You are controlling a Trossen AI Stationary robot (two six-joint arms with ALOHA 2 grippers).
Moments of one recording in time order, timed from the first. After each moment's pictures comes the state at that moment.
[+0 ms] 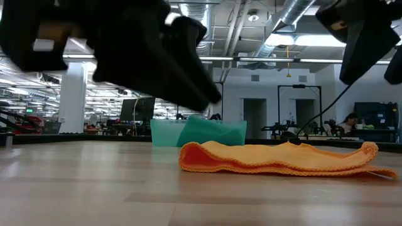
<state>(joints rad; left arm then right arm) -0.52 1.92 1.12 0.06 -0.34 0.16 0.76 1.72 1.11 -0.53 0.41 0.32</state>
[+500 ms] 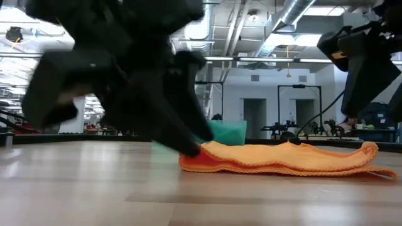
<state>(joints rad) -0.48 1.98 1.12 0.01 -0.34 0.16 0.75 1.72 0.98 -0.34 0.39 0.33</state>
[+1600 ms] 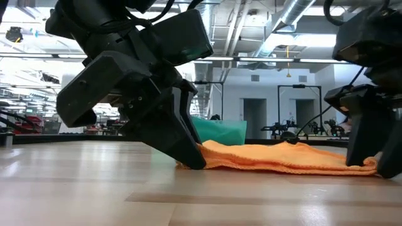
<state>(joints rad) -0.42 2.01 1.11 -0.03 -0.29 -0.14 0.68 1.72 0.75 -0.09 0.31 0.50</state>
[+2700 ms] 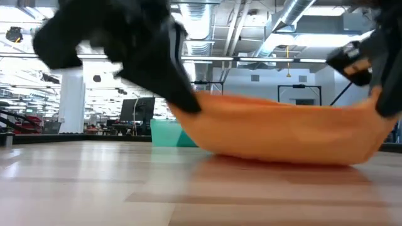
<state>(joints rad) -0.56 1.99 1.34 -0.39 -0.59 -0.19 0.74 1.69 0.93 -0.24 0.31 0.53</state>
